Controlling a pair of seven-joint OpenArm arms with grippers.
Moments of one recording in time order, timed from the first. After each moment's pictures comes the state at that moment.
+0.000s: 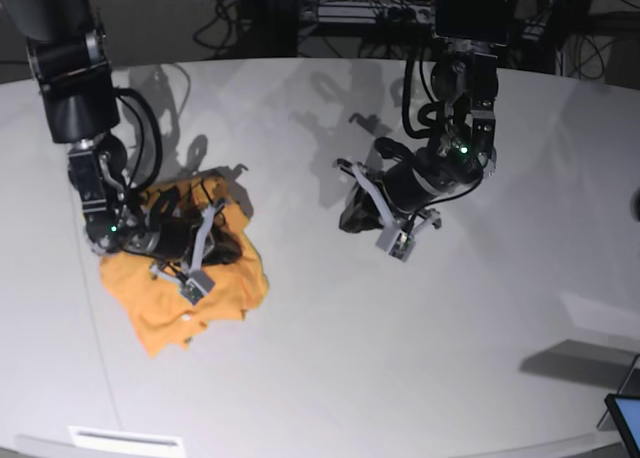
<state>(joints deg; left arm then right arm) 2.4 -8.3 1.5 92.8 -22.6 -30.0 40.9 19.6 15.6 -15.6 59.2 22.4 41.7 -29.7</state>
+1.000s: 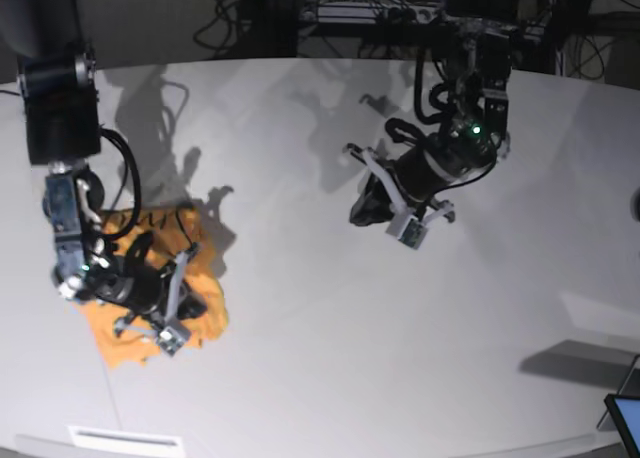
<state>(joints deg) 7.5 -10.9 1.0 101.3 -22.4 -30.1 40.9 23.1 17.3 -8.3 73.5 15.8 41.6 -40.0</state>
